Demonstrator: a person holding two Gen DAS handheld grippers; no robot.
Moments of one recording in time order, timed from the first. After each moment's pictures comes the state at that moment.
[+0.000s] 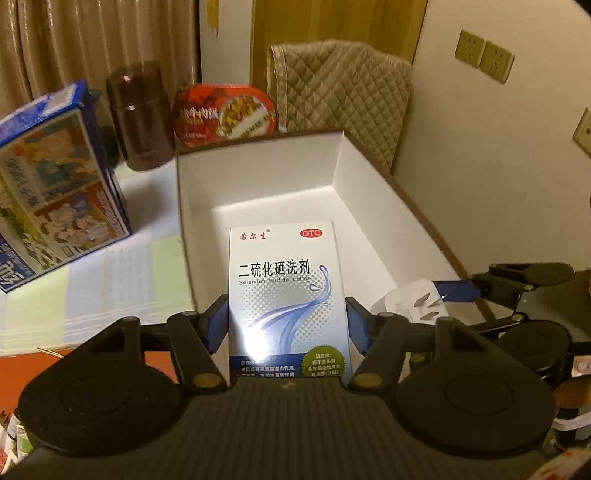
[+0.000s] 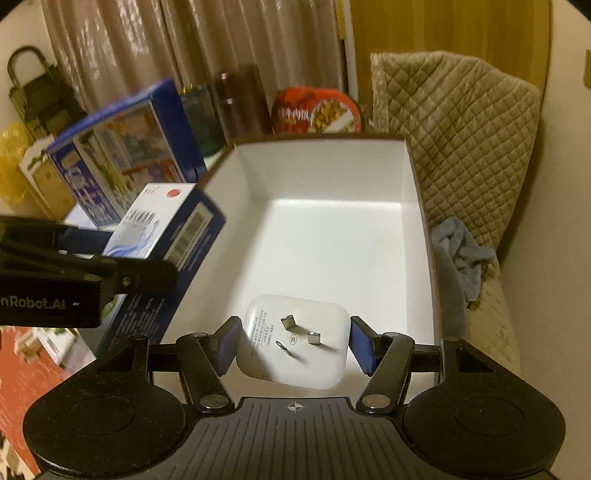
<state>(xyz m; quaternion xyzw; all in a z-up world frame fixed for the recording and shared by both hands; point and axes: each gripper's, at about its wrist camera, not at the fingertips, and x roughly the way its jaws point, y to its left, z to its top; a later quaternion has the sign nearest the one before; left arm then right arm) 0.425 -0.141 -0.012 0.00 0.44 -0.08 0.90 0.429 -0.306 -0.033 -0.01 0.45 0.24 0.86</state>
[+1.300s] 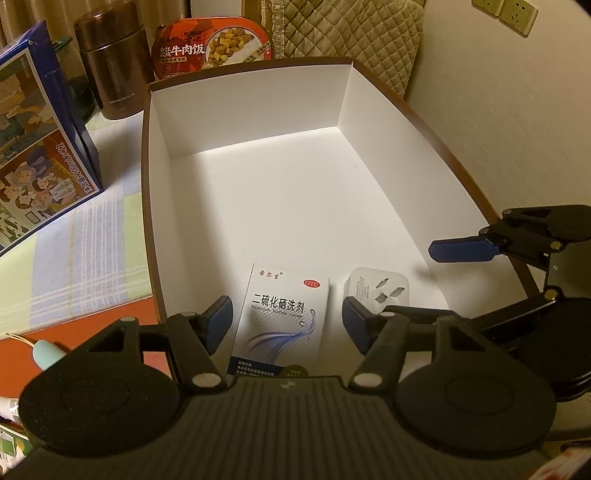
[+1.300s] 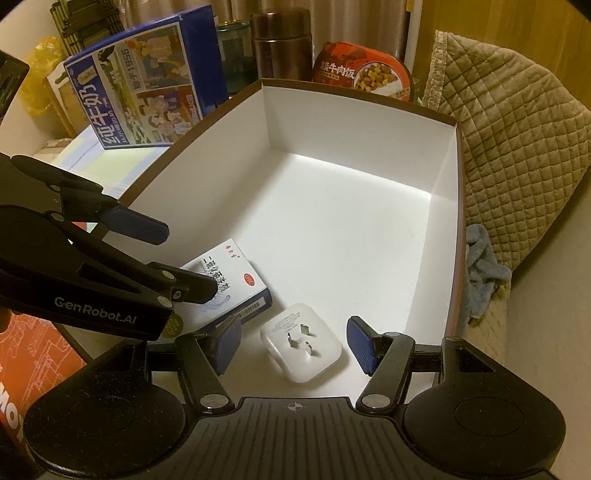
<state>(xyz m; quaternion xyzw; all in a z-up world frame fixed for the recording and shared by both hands) 0.461 -0.146 -0.063 0.01 0.51 -0.09 0.86 0.457 -0.296 -0.063 -0.11 0.47 0.29 0.82</state>
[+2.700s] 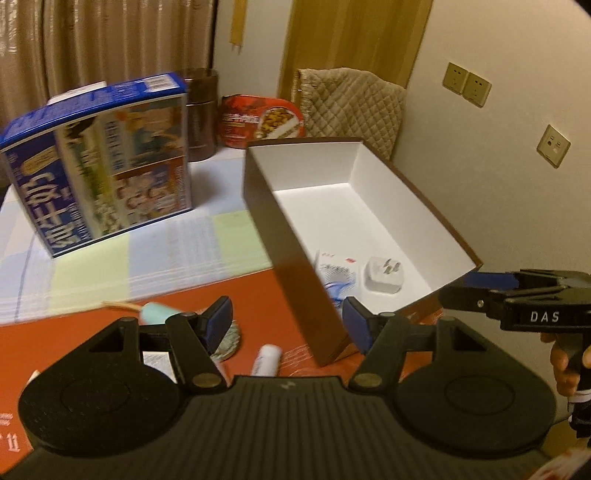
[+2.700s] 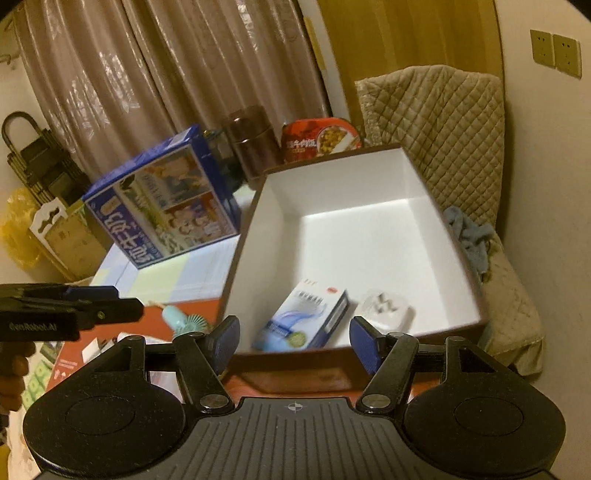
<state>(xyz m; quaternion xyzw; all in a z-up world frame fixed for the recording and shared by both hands) 0.314 -0.003 0.019 -0.03 0.40 -0.11 0.91 0.316 -0.264 0.017 0.09 0.40 0.20 0.89</state>
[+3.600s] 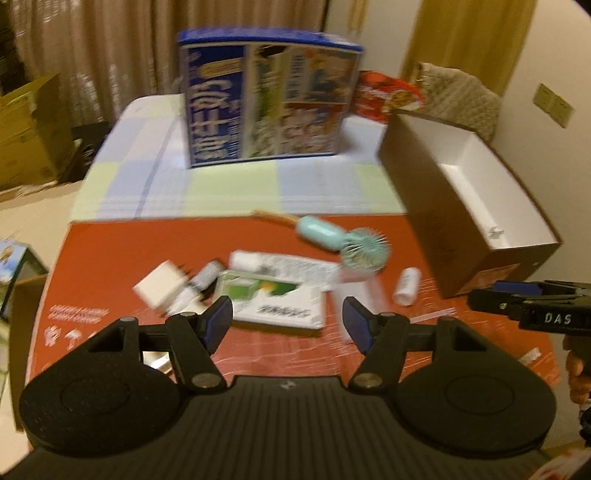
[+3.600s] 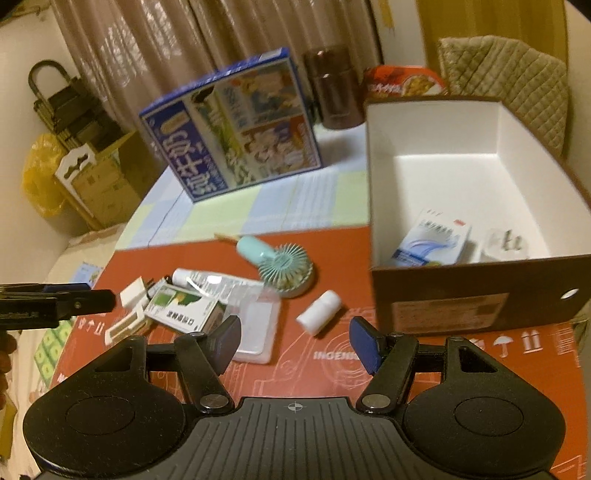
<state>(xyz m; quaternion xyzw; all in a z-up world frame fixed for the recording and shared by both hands) 0.225 0.137 -0.018 -0.07 0.43 0.02 0.90 0.280 -0.137 -0.035 0.06 0.45 0.25 0.86</state>
